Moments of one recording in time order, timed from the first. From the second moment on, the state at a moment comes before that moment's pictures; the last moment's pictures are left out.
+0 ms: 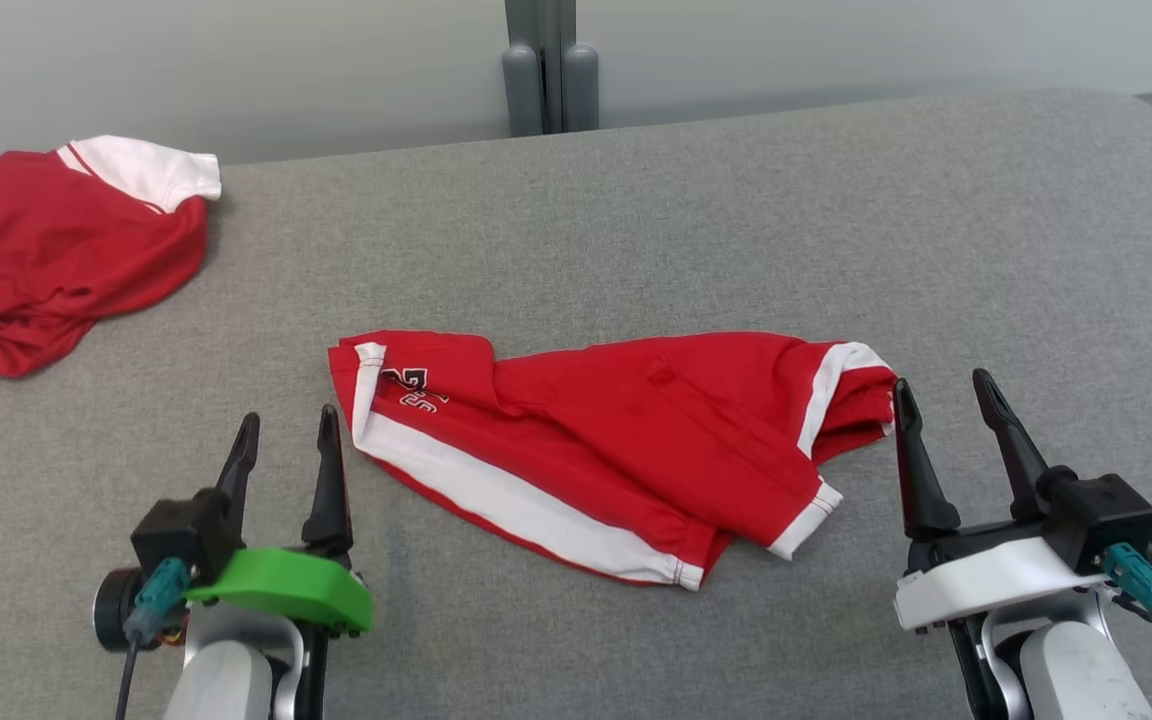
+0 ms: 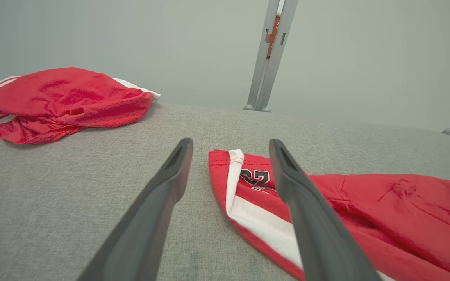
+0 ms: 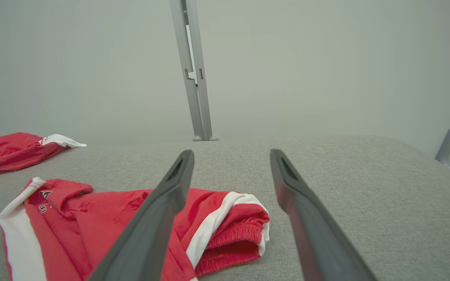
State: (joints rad) left arm -0.22 0.06 -0.10 0.39 -0.30 -0.06 -0.26; right arm -0.07 -0.05 0.01 0.11 0.11 0.13 -0.26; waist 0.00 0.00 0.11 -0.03
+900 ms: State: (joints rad) left arm -0.03 0.05 -0.14 0.26 -0.31 0.00 -0.26; right arm 0.00 -0.05 0.02 0.12 0.13 0.13 -0.26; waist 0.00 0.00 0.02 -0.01
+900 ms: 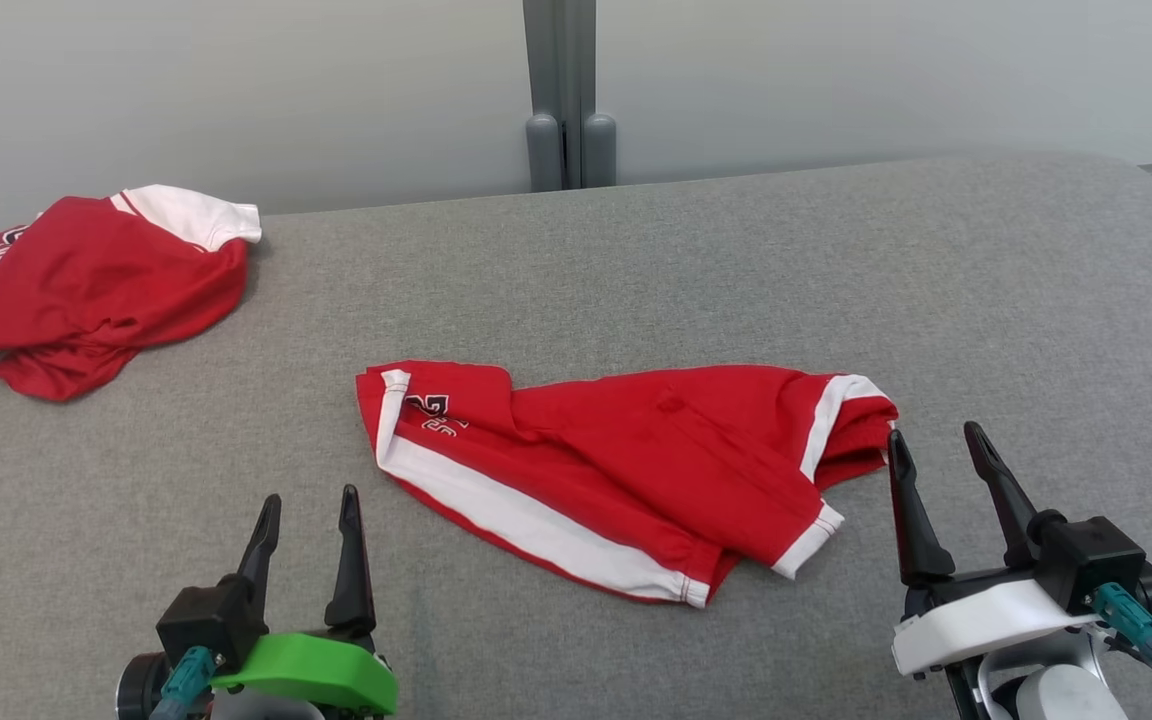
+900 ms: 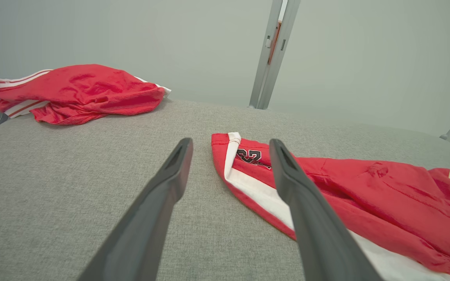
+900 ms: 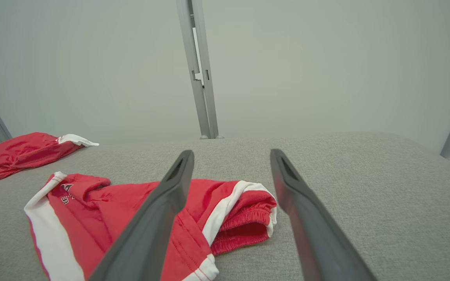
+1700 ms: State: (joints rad) left arm -0.05 0.05 -0.16 0.25 -0.31 0.00 -0.26; right arm -0.10 -0.05 0.09 0.53 0.18 0.13 -0.24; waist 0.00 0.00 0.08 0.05
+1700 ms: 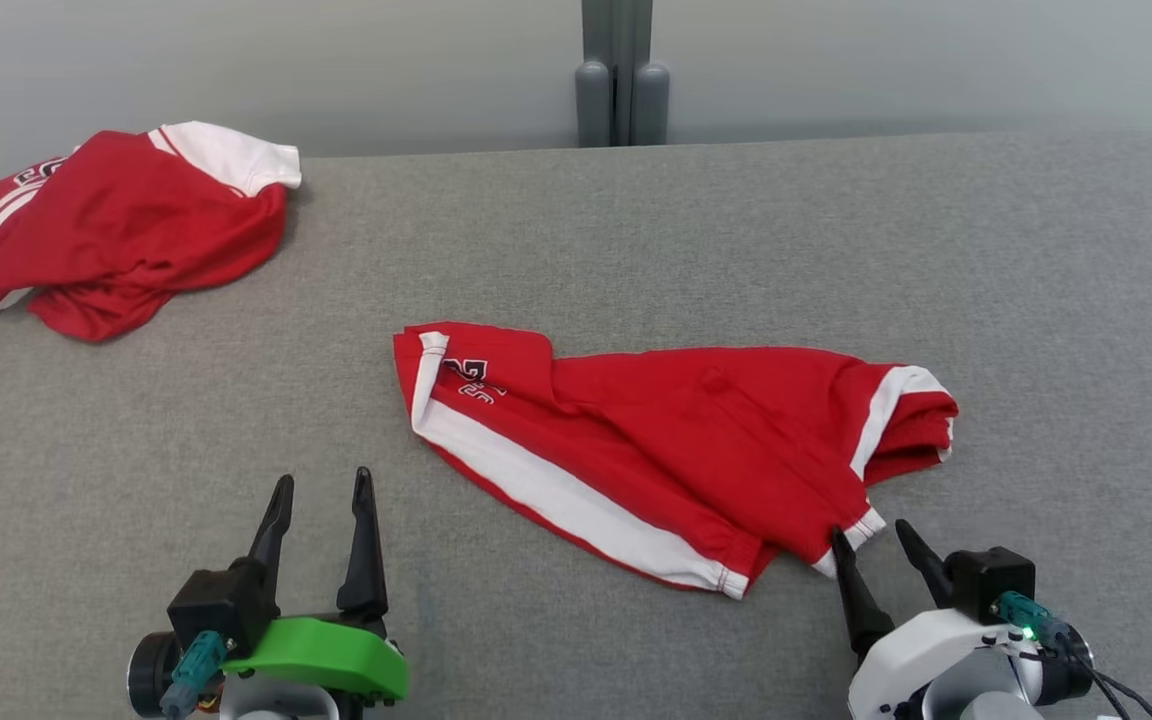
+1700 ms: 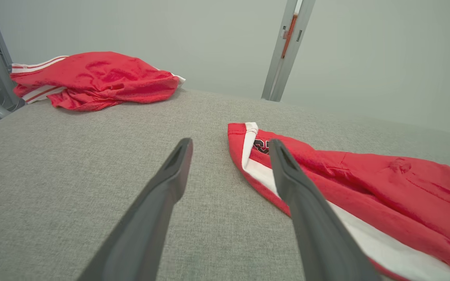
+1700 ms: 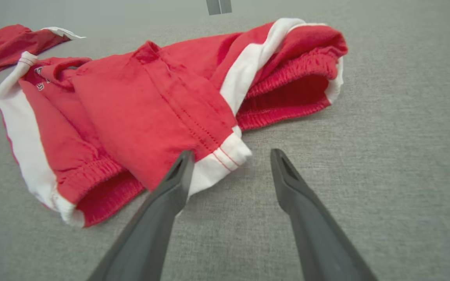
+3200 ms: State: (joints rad) left arm -0.17 0.05 -0.32 0.21 -0.40 0.05 -0.26; right arm -1.03 -0.27 0.26 1.05 0.10 0.13 -0.17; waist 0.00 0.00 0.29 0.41
